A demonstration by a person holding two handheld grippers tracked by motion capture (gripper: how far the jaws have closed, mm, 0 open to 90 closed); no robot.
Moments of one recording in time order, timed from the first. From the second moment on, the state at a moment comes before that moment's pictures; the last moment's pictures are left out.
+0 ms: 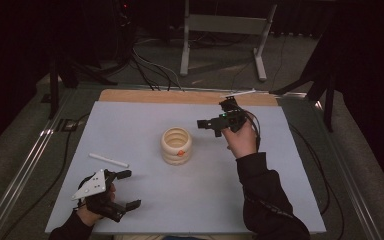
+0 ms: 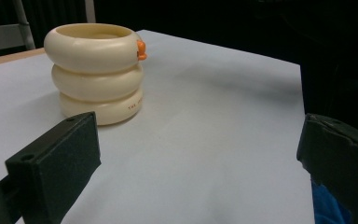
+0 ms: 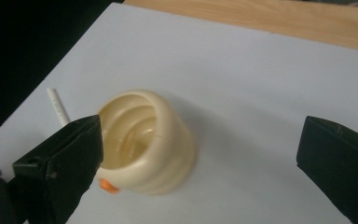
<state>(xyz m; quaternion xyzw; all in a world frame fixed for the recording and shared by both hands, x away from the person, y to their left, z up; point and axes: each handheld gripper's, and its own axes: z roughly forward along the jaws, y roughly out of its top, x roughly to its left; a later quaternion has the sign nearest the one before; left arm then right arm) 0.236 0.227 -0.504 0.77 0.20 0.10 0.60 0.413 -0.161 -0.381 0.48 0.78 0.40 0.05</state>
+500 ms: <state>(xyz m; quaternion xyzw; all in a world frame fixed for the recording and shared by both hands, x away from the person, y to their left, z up) 0.238 0.228 -0.506 0.76 0.21 0.10 0.60 0.385 -0.222 -0.393 0.49 0.76 0.41 0.14</state>
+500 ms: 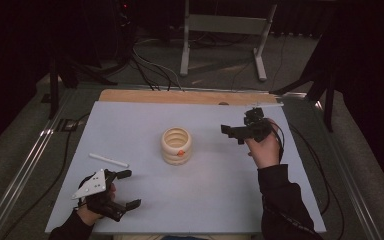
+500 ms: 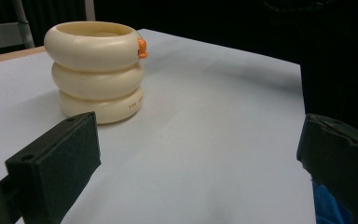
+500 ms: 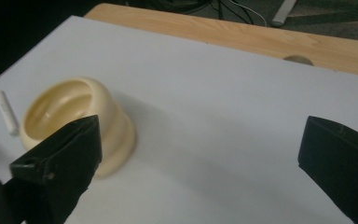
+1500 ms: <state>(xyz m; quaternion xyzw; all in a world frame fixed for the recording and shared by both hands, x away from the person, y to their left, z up) 0.238 0.228 -0.506 0.77 0.21 0.10 0.60 0.314 -0.275 -0.482 0.47 0.75 0.45 0.14</state>
